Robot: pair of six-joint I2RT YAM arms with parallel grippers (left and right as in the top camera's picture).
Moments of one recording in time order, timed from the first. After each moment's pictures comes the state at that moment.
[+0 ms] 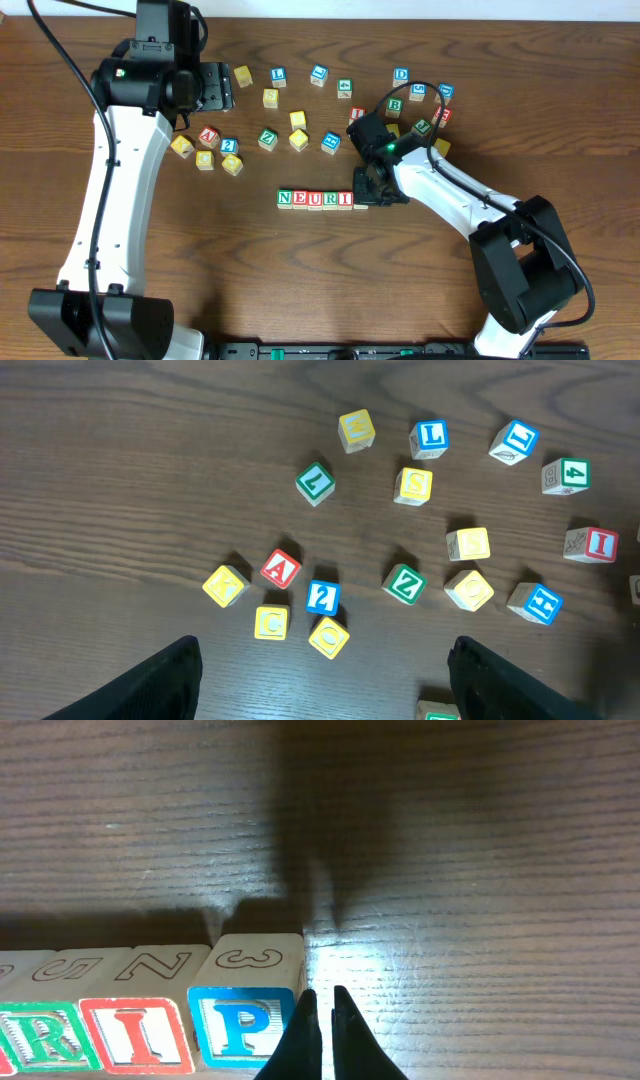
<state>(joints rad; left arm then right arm) -0.09 1.66 1.74 -1.07 -0.06 -0.15 0.54 1.88 1.24 -0.79 0.00 0.59</state>
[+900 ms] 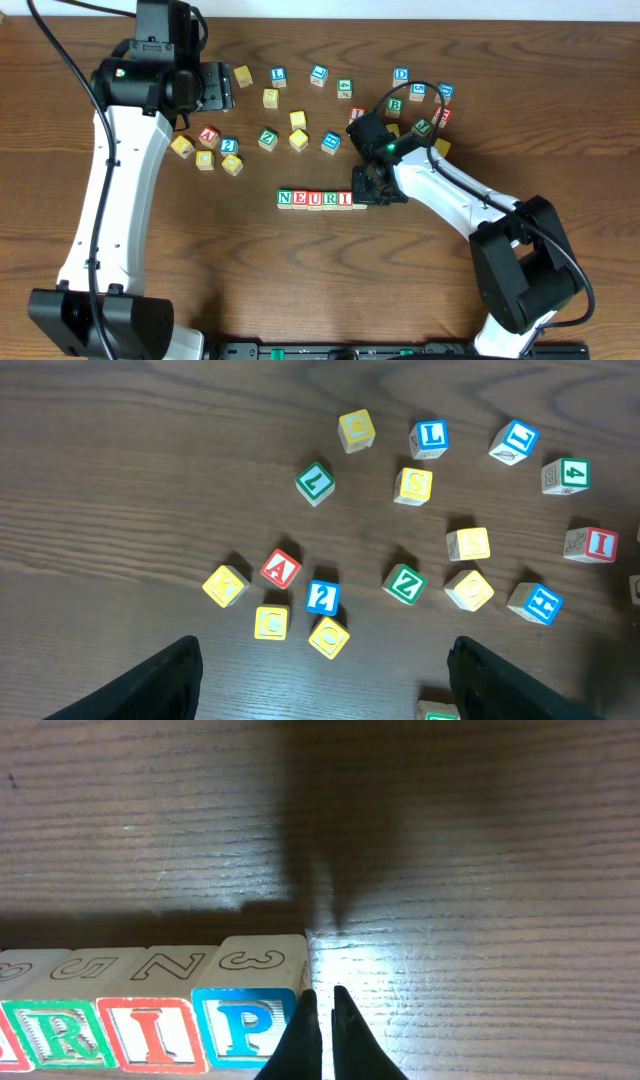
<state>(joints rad) -0.09 1.66 1.74 -1.07 -0.06 -0.15 0.54 1.88 1.24 -0.78 -0.01 0.59</state>
